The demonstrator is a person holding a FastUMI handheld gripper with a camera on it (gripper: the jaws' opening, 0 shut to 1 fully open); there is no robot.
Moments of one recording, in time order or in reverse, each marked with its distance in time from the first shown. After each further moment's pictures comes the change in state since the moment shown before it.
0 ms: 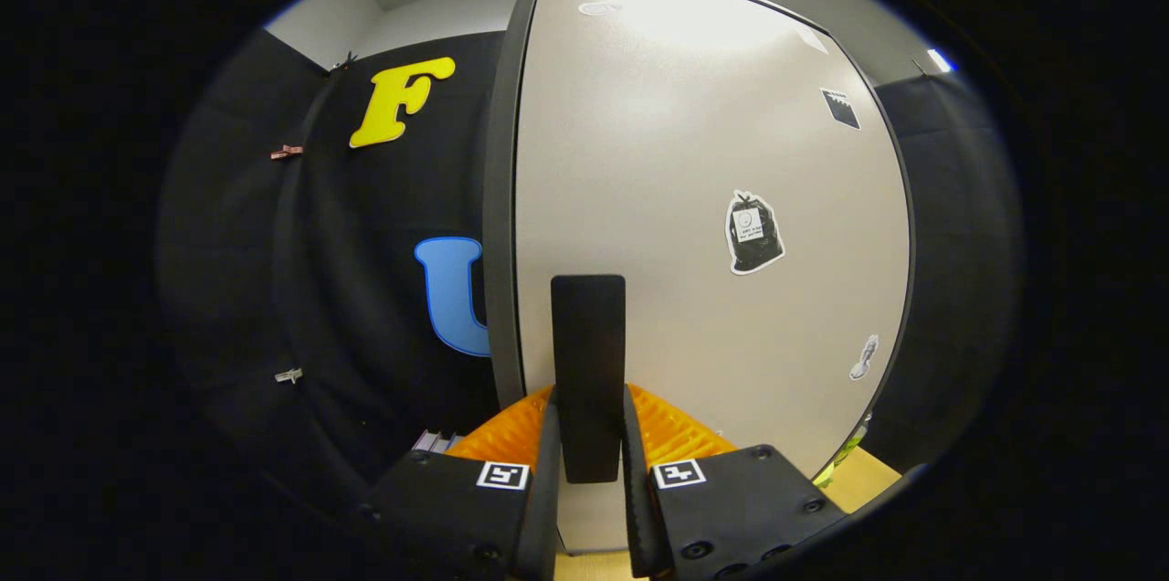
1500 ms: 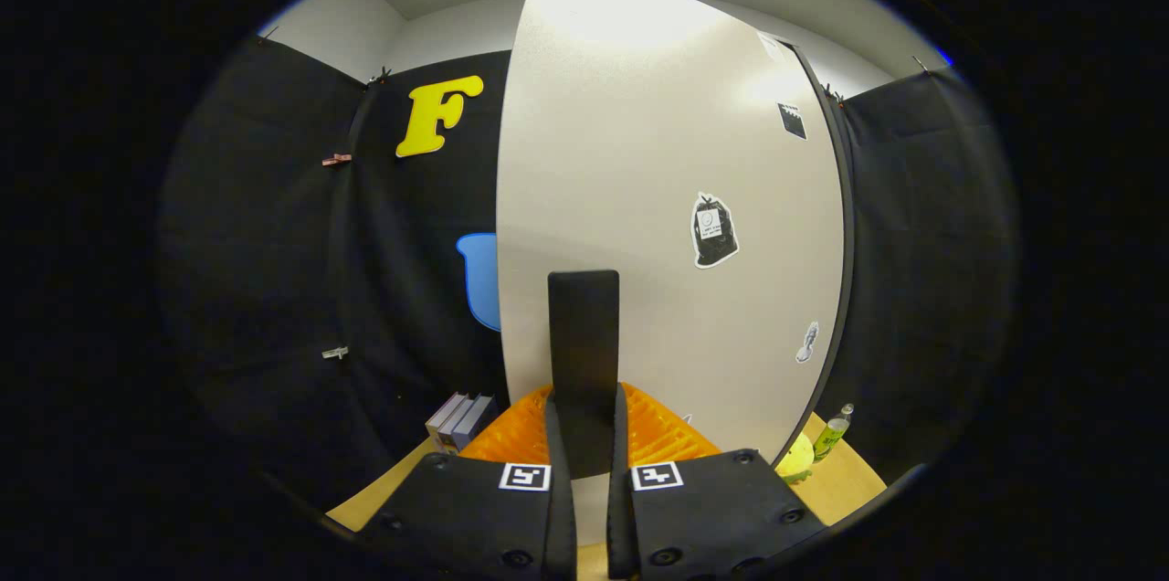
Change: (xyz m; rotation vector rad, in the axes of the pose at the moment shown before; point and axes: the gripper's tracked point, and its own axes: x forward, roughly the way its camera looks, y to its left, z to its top) arm -0.110 -0.034 0.002 0.004 0.028 0.151
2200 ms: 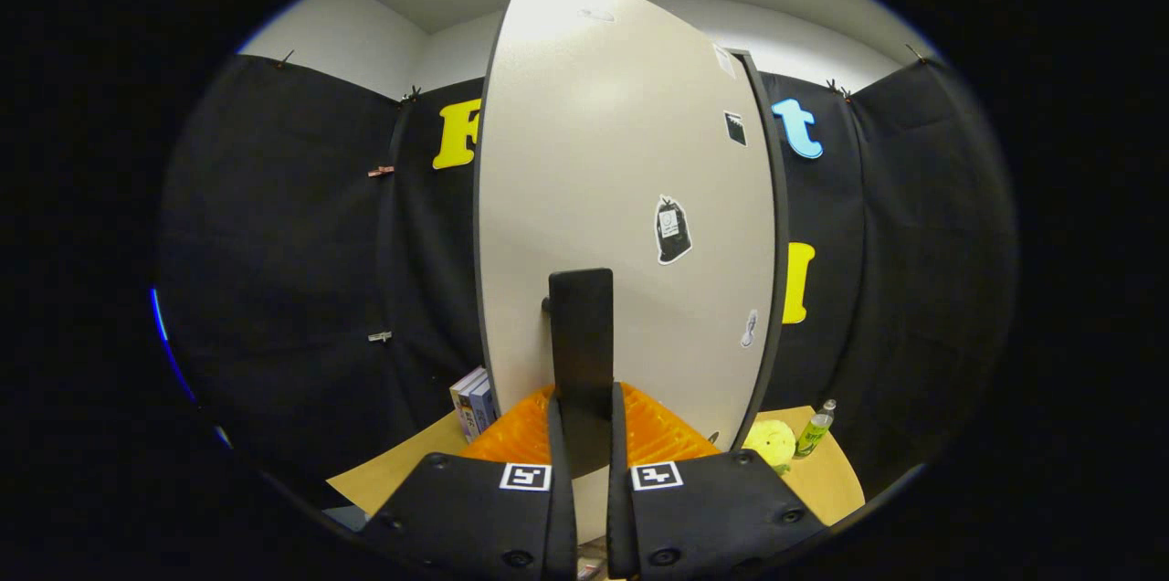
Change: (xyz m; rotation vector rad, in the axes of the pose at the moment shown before) arm -0.105 -0.080 0.003 0.013 -0.010 0.129
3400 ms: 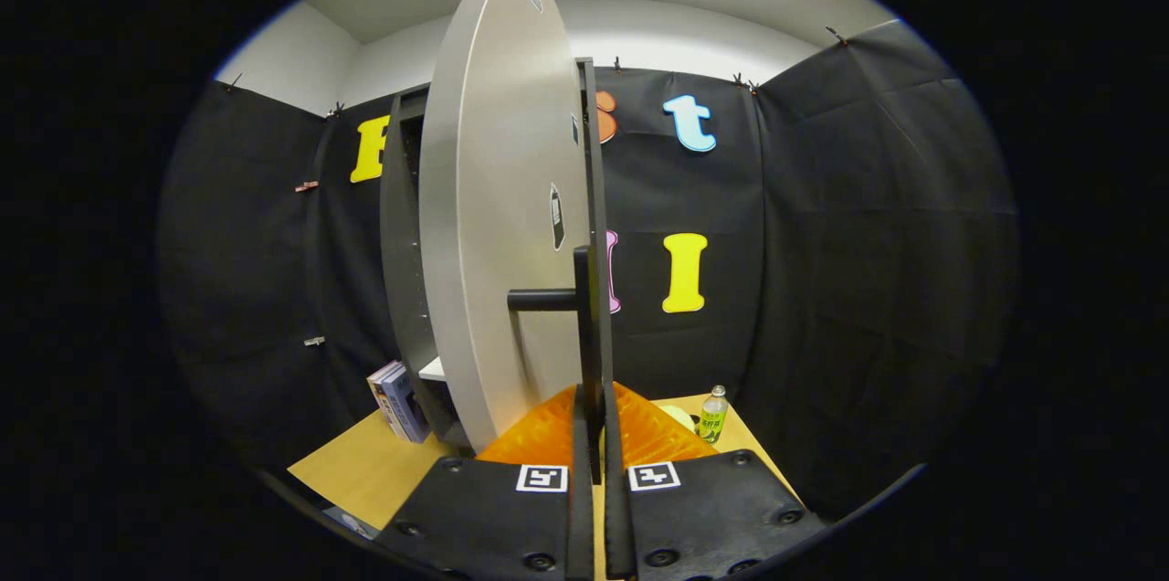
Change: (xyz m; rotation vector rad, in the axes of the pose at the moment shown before) arm -0.076 -0.183 -0.003 0.042 -0.010 -0.208
